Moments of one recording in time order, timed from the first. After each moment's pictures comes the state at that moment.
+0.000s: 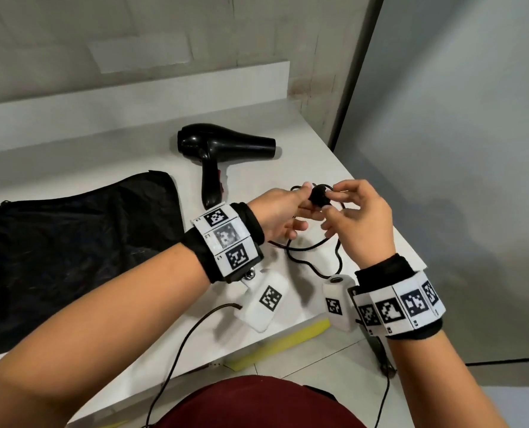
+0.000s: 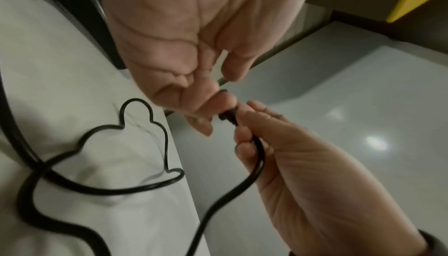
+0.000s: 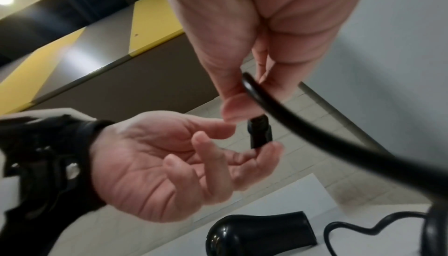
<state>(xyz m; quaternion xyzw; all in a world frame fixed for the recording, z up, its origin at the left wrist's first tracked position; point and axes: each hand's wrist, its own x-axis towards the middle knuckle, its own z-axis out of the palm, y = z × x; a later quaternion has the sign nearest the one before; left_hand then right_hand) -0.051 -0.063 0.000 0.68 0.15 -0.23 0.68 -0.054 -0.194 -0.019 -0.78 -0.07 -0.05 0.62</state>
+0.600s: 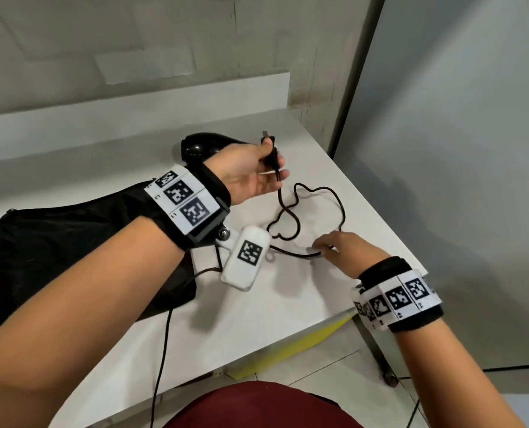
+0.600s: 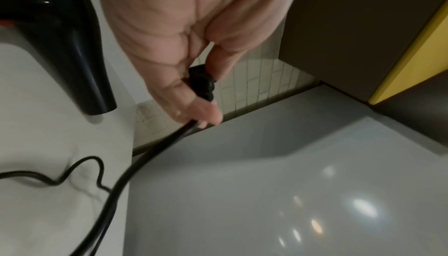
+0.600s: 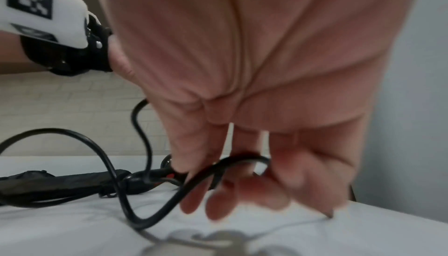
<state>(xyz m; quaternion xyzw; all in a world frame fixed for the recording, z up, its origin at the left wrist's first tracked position) -0.029 -0.011 0.049 0.60 0.16 -0.13 0.77 -0.034 -0.211 -0.054 -0.94 -0.20 0.20 0.19</state>
